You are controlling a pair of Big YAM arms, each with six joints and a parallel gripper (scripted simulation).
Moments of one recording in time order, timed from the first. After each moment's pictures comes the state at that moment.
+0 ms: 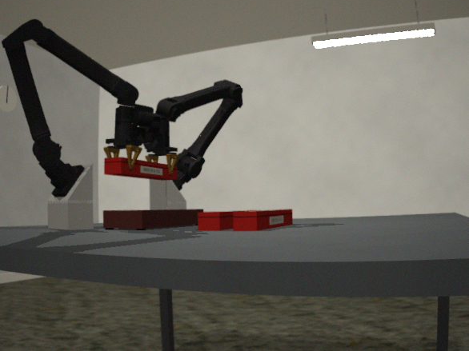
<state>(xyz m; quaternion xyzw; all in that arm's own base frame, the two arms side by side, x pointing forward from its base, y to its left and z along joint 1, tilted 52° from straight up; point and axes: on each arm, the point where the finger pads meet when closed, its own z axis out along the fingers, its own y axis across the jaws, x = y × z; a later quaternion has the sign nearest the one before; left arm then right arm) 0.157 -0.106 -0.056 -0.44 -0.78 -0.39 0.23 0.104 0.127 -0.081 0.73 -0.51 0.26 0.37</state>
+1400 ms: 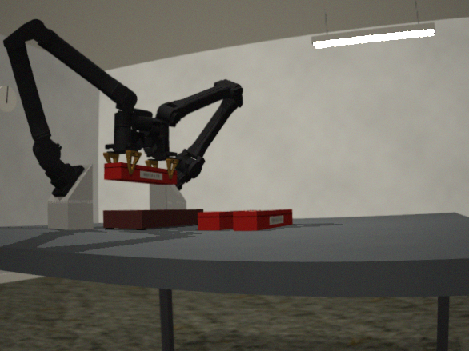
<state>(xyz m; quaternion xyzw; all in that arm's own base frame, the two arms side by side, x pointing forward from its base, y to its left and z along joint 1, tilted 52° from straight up) 0.157 -0.092 -0.068 -0.44 -0.78 -0.39 0.23 0.105 0.113 -0.091 0.74 -0.51 0.26 0.36</state>
